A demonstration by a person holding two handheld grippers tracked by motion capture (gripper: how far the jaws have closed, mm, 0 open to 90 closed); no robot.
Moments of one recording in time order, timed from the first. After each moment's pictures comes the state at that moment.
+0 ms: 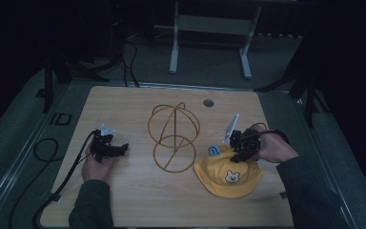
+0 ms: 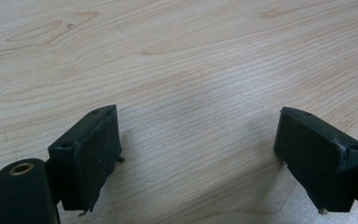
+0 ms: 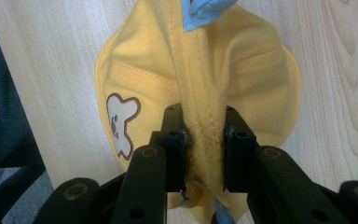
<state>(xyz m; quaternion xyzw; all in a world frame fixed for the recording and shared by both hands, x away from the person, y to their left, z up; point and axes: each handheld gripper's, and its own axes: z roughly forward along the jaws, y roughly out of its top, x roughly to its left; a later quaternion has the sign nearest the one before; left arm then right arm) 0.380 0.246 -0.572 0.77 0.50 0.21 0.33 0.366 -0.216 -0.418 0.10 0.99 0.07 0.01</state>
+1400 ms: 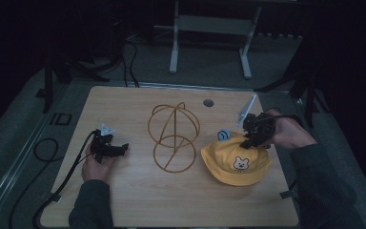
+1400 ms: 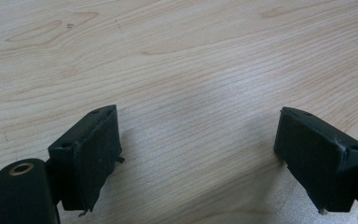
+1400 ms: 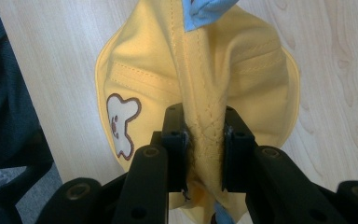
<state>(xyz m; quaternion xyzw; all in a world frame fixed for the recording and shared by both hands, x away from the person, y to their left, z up) 0.380 0.246 -0.572 0.77 0.50 0.21 0.32 0.382 -0.241 -0.366 0.12 0.99 0.09 0.02</state>
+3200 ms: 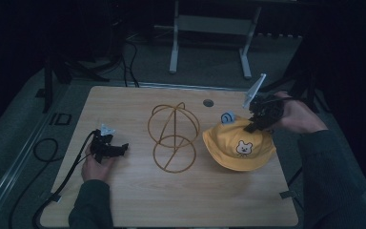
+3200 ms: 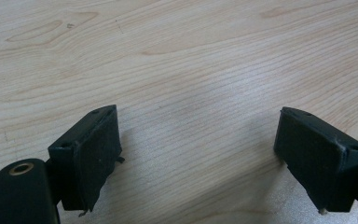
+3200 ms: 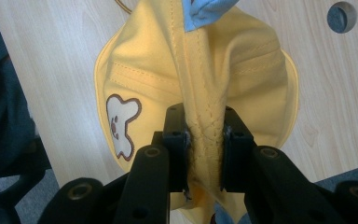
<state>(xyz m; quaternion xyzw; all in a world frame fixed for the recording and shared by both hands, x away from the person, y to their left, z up) 0.380 0.246 -0.572 0.77 0.50 0.21 0.32 0.396 -0.246 -0.316 0.14 0.98 0.11 0.05</state>
